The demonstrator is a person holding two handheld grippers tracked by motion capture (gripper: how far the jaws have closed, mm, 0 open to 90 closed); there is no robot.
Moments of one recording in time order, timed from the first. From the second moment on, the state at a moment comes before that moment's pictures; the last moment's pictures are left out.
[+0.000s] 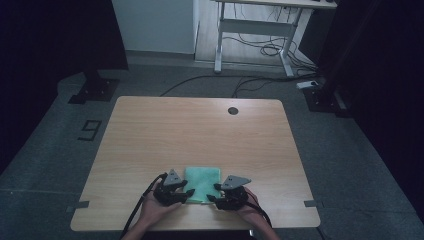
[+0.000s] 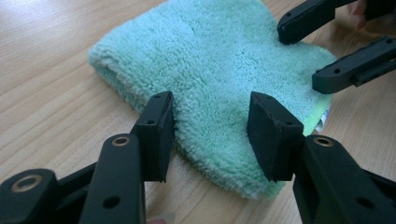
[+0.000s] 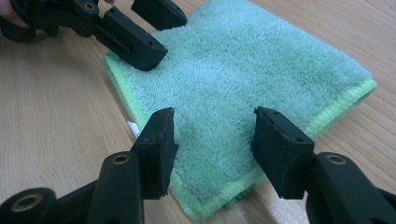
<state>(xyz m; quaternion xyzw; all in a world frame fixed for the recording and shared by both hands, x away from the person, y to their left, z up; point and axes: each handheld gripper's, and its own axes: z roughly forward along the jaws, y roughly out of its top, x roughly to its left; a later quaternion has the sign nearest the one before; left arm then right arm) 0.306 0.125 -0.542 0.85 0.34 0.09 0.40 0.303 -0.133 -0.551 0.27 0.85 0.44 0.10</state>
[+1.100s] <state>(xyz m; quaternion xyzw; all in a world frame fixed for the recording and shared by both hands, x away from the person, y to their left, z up) 0.351 0.117 -0.543 0.83 0.37 0.07 0.41 0.364 -0.111 -0.545 0.33 0.84 0.41 0.12</state>
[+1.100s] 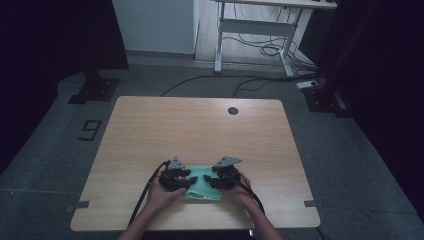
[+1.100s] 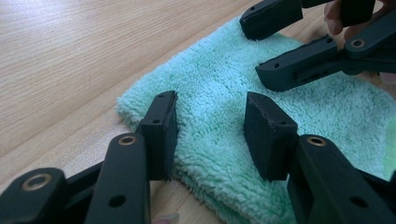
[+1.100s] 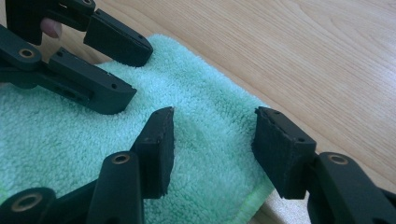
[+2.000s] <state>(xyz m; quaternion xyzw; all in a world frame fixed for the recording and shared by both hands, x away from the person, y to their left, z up) 0.303 0.118 -0.541 0.86 0.32 0.08 0.39 0.310 -0.118 -0.546 0.29 0.86 0.41 0.11</state>
